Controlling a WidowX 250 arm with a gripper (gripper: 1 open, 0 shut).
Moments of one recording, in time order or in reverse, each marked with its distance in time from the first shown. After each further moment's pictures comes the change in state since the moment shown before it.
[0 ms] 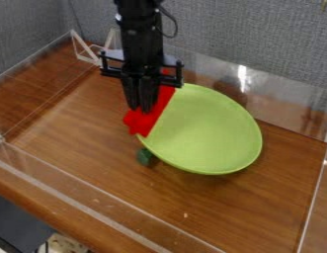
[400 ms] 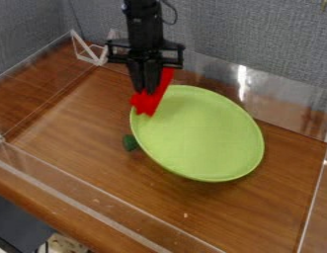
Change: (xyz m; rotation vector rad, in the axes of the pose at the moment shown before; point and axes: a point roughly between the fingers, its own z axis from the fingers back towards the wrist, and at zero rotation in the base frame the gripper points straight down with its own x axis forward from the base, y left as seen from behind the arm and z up) arm 0.043 0.013 0.000 -0.009 -0.002 0.105
